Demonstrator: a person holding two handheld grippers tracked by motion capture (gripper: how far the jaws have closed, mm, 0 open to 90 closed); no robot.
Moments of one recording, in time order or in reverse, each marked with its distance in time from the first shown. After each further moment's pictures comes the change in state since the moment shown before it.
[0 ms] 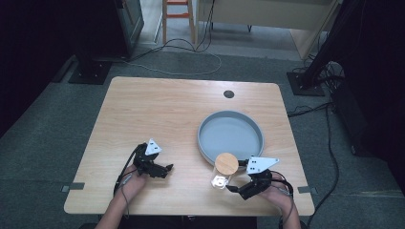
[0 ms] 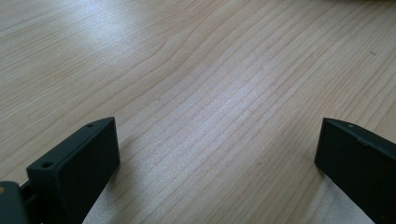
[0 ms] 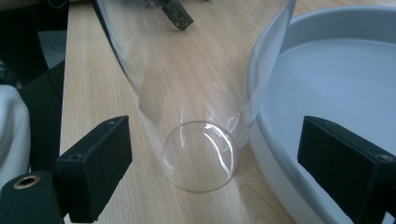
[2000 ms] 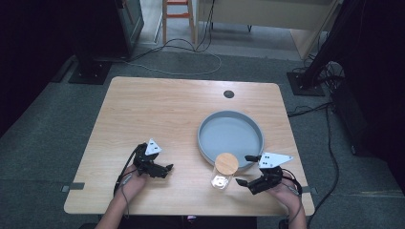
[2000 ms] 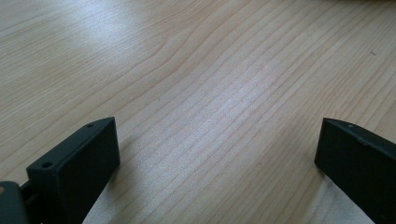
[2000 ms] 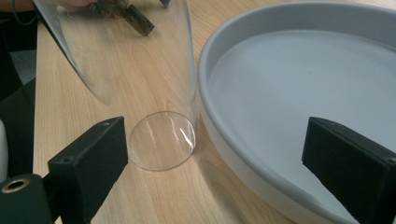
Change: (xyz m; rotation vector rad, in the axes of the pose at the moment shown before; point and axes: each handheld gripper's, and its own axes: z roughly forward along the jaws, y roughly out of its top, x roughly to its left) left arm 0.000 0.000 0.000 -0.001 0.000 -0.001; right arm -0.017 -0.013 -0.025 -0.039 -0.084 0.080
